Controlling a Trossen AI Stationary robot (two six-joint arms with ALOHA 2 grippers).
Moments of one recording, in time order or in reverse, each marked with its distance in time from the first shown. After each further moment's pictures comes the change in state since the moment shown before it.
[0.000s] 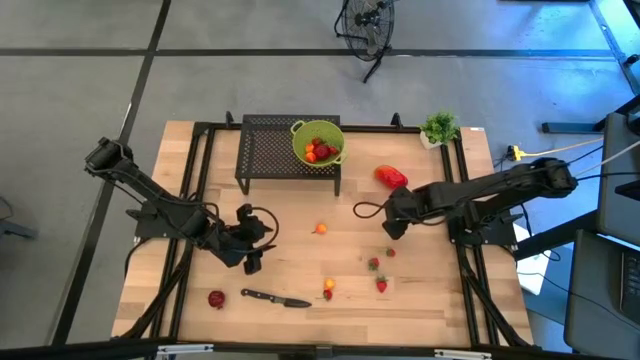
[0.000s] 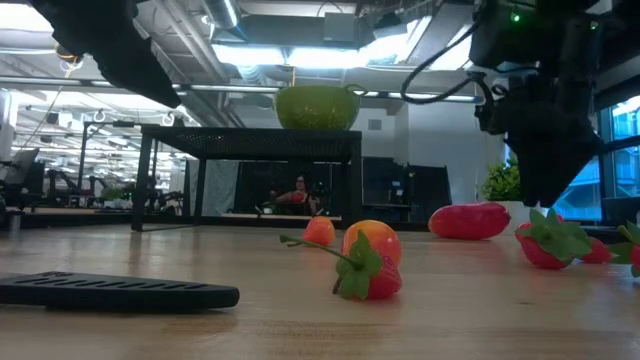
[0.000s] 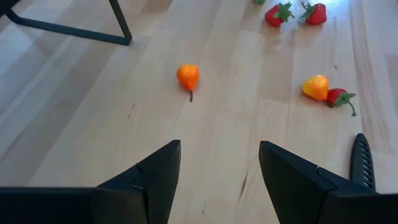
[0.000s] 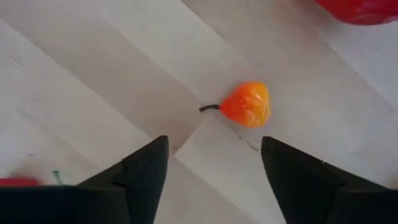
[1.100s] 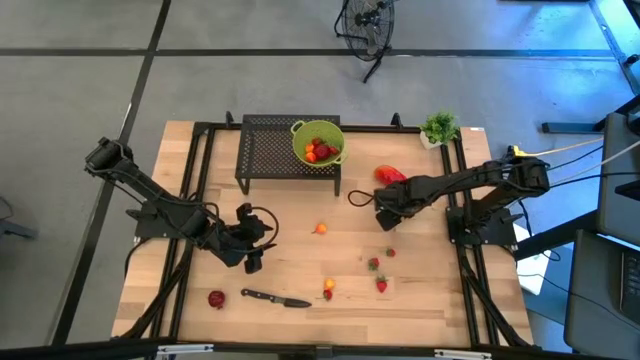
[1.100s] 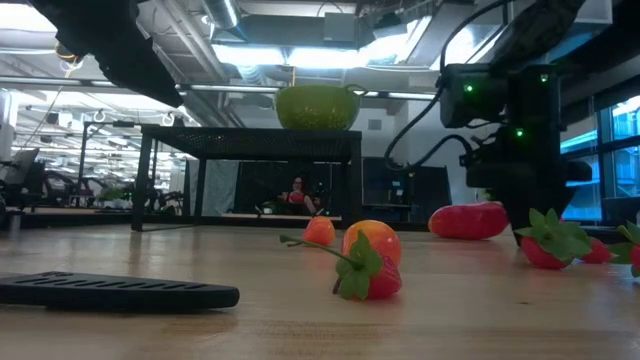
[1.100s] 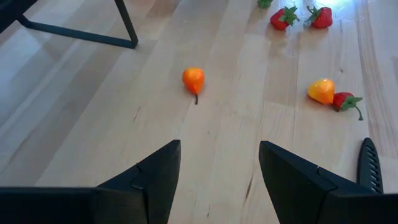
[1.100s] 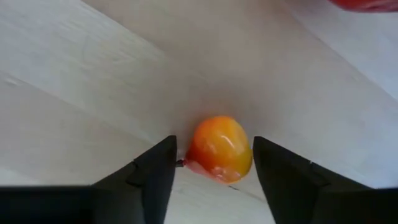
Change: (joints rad) left arm 0.000 0.000 -0.001 0.000 -0.022 0.000; right arm -0.170 0.225 0.000 0.062 -0.049 -0.012
